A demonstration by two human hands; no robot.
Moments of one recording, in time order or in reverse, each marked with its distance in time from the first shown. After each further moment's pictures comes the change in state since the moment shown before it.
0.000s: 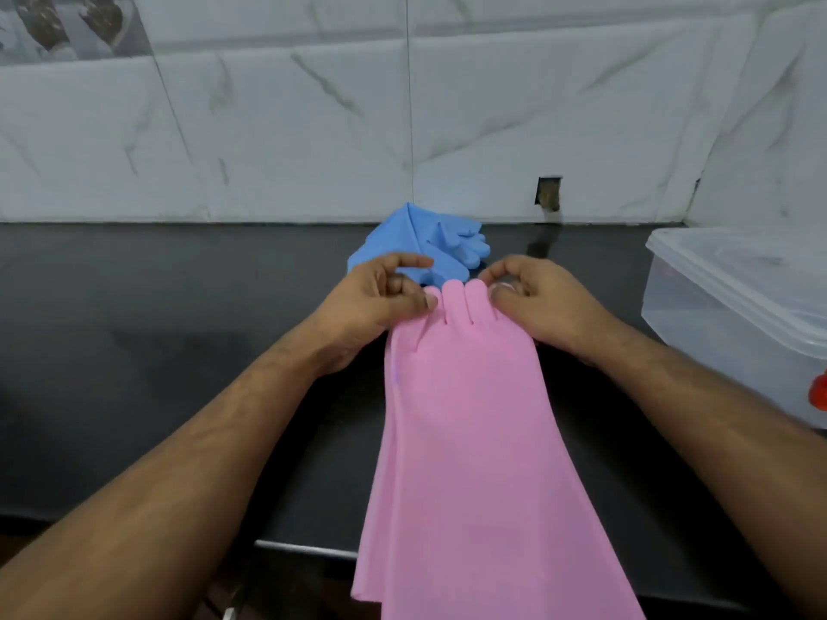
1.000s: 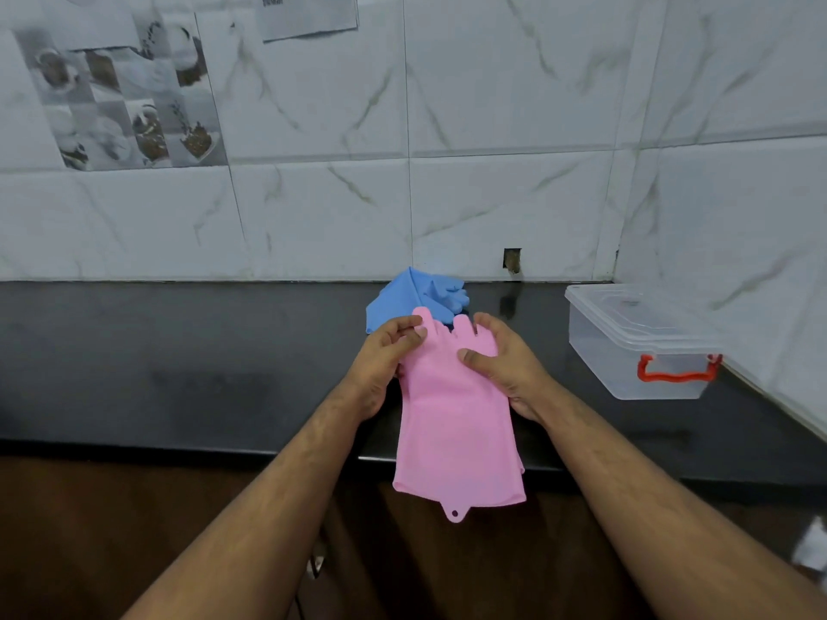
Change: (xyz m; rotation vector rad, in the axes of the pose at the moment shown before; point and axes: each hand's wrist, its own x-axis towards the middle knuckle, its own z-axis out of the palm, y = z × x) left_hand -0.083 0.032 0.038 -0.143 0.209 -0.081; right_hand -0.092 -0.034 0.013 0.625 0.062 0.048
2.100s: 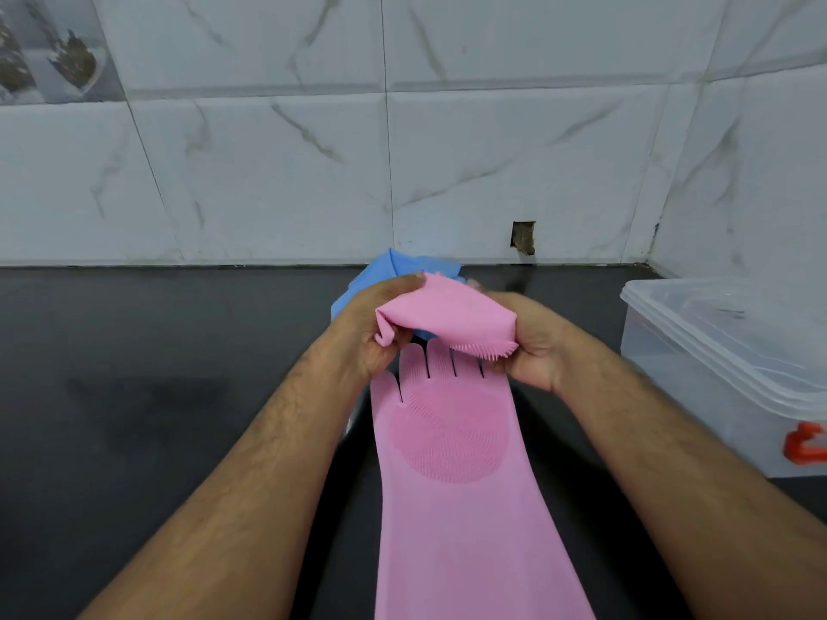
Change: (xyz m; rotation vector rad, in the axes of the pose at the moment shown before) left_hand 0.142 0.010 0.011 -0.502 -0.012 -0.303; right_hand 0.126 0.005 -0.005 0.560 -0.071 0.487
